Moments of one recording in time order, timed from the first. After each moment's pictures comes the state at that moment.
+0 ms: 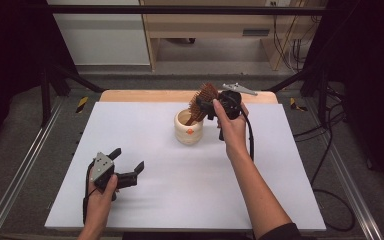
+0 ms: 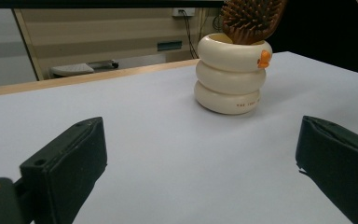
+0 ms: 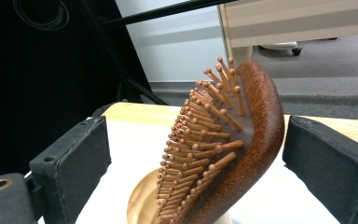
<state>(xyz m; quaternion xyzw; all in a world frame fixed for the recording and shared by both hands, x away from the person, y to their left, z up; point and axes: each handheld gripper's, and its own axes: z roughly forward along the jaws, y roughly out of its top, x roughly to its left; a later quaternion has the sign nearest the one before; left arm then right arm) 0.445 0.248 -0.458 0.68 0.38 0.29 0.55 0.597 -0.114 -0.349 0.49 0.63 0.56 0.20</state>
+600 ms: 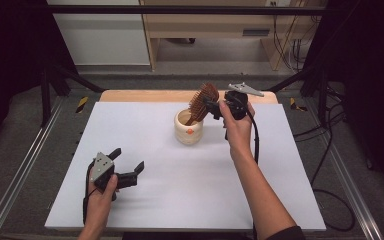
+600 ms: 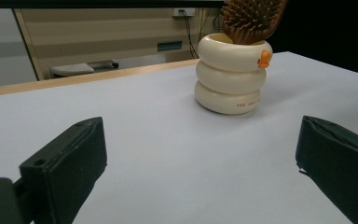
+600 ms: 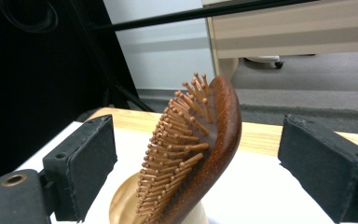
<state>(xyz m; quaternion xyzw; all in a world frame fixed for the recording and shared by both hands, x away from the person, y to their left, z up) 0.445 0.248 -0.458 0.68 0.38 0.29 0.55 0.588 -0.128 -0.342 0.49 0.63 0.56 0.24</state>
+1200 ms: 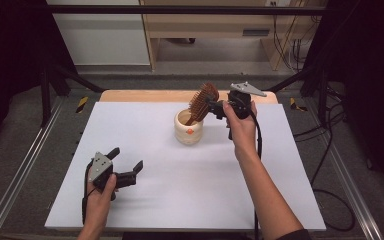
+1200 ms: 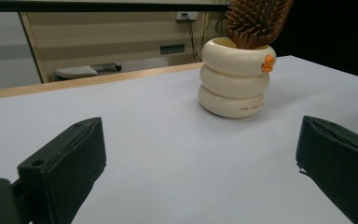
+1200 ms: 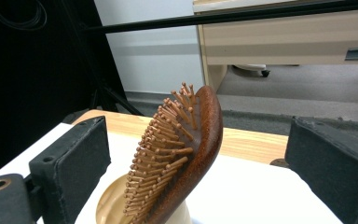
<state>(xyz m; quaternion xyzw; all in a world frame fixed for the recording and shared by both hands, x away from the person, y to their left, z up) 0.445 0.251 -0.457 0.67 0.39 0.30 0.55 0.581 -0.132 -0.335 0.48 0.63 0.54 0.27</state>
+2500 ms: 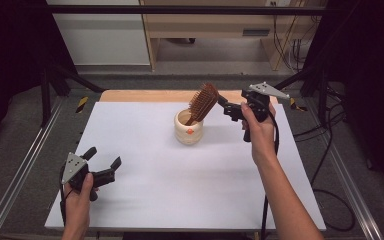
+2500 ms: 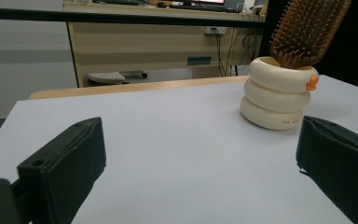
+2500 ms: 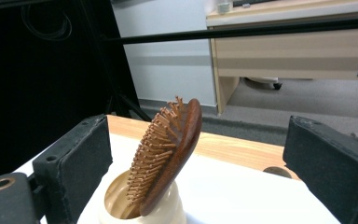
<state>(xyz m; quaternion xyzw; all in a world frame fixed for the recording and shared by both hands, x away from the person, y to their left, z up) 0.435 0.303 -0.447 0.63 0.42 0.33 0.56 0.558 -0.174 -0.317 0.45 0.63 0.57 0.26</state>
